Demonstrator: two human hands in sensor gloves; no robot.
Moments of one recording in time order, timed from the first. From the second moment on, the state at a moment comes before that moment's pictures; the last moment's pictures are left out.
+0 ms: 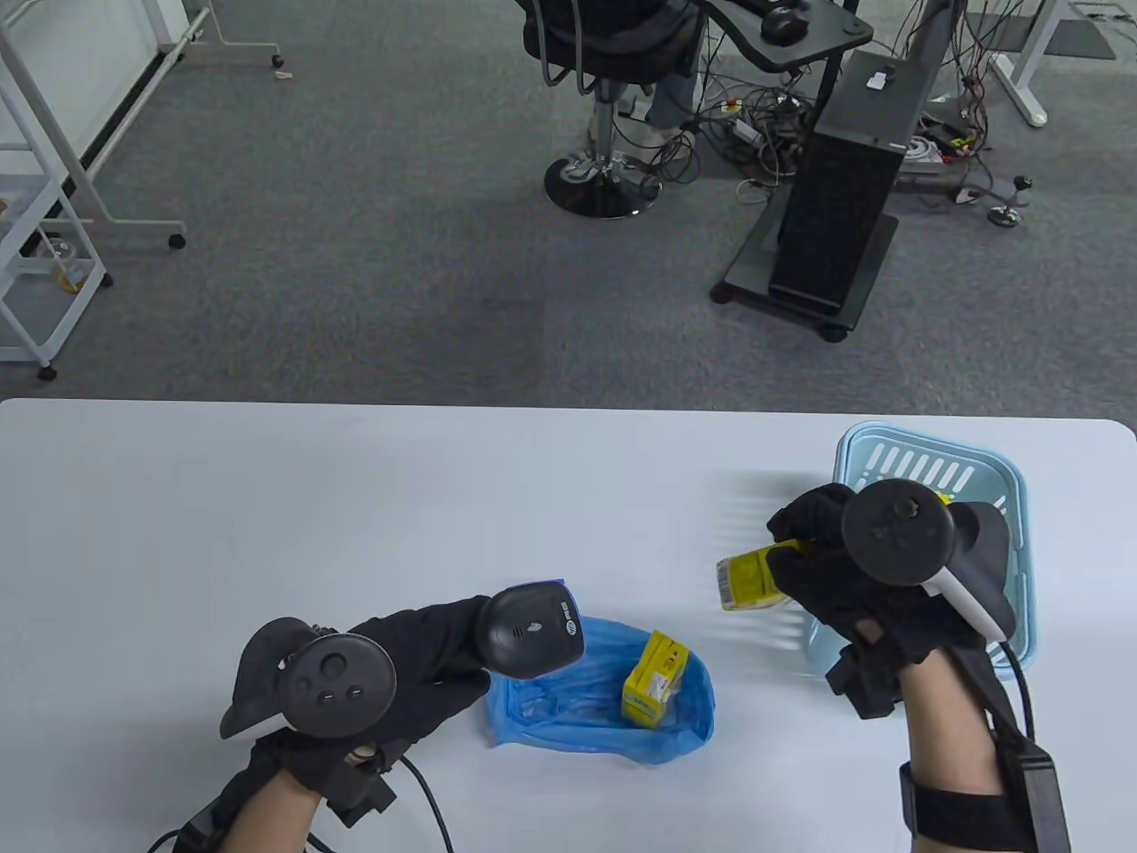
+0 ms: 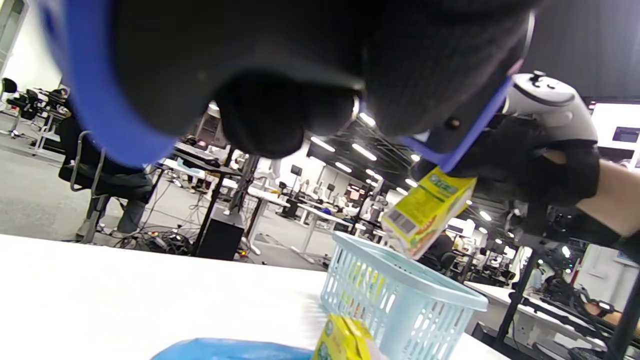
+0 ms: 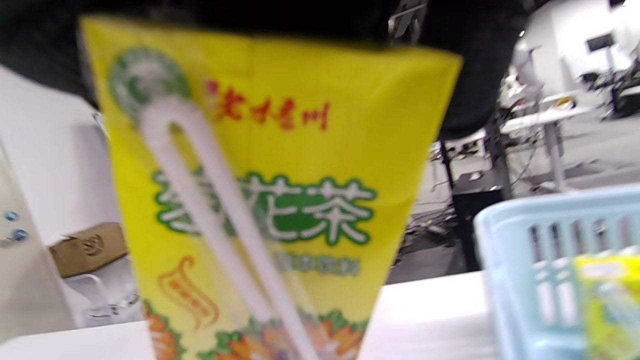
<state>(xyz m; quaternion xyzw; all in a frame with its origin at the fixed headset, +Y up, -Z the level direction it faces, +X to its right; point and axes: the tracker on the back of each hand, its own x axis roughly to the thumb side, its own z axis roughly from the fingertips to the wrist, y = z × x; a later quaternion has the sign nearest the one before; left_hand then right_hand) -0.180 -0.580 -0.240 0.05 -0.32 0.21 0.92 0.213 -0.533 -0.309 0.09 -0.06 0.97 0.20</state>
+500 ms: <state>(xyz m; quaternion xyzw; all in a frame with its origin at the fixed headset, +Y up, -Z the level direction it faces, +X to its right) -0.157 -0.615 -0.256 0.05 -0.32 0.17 0.93 0.194 -0.605 -0.293 0.14 -0.10 0.92 0.35</state>
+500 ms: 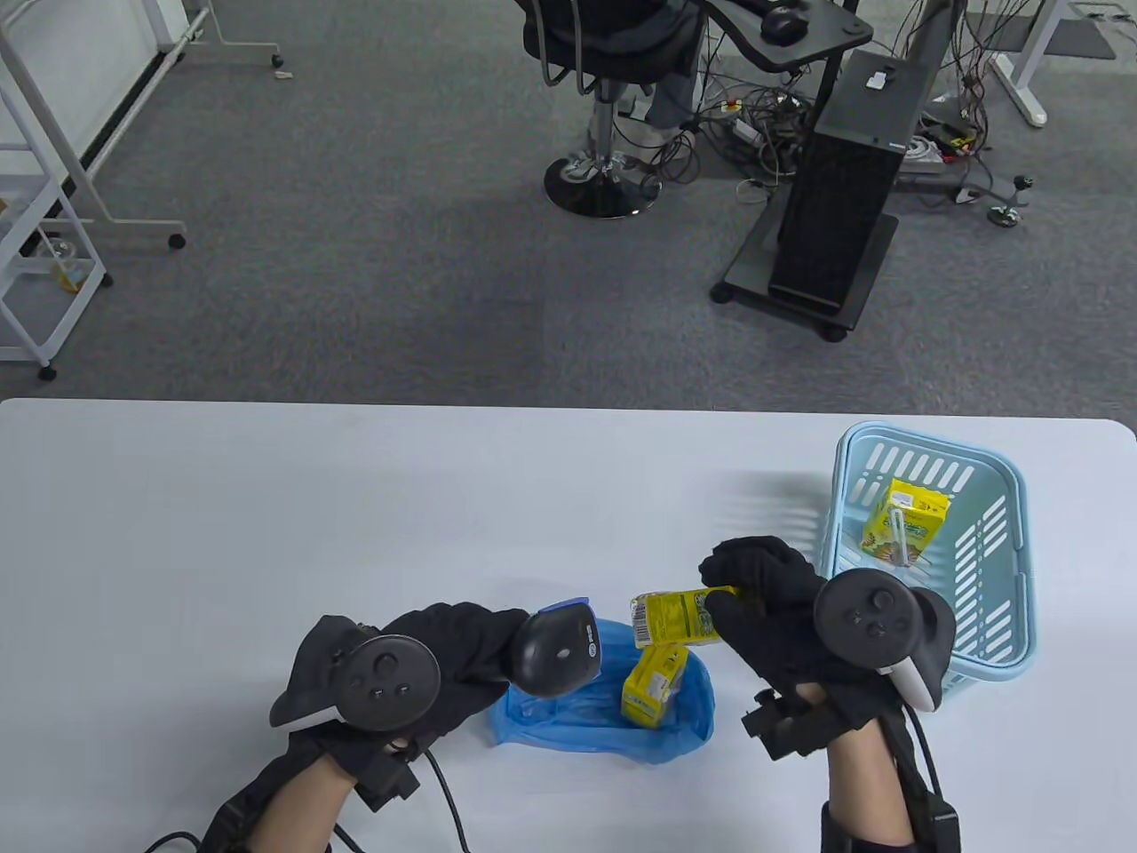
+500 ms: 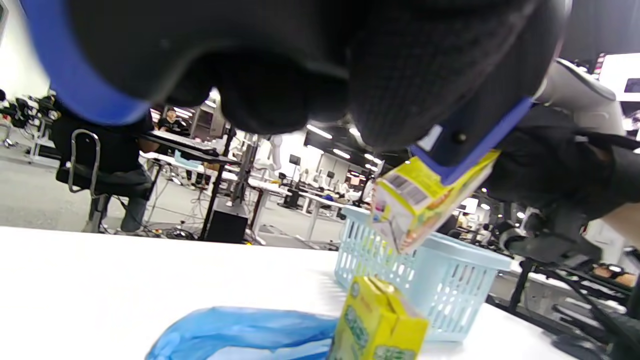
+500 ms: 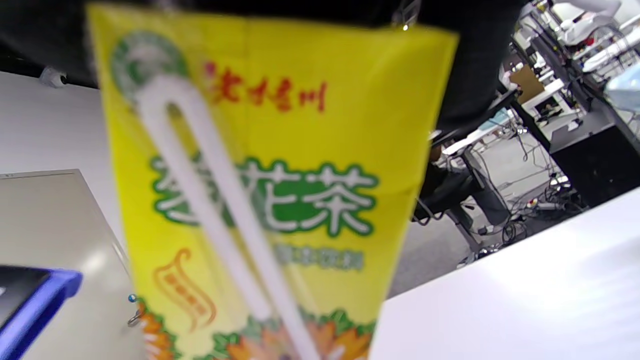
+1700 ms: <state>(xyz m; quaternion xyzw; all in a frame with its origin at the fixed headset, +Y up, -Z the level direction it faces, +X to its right) -0.139 -0.636 -0.260 0.02 -0.30 0.10 0.95 0.164 -0.613 -0.291 0.18 -0.12 0.91 0.34</state>
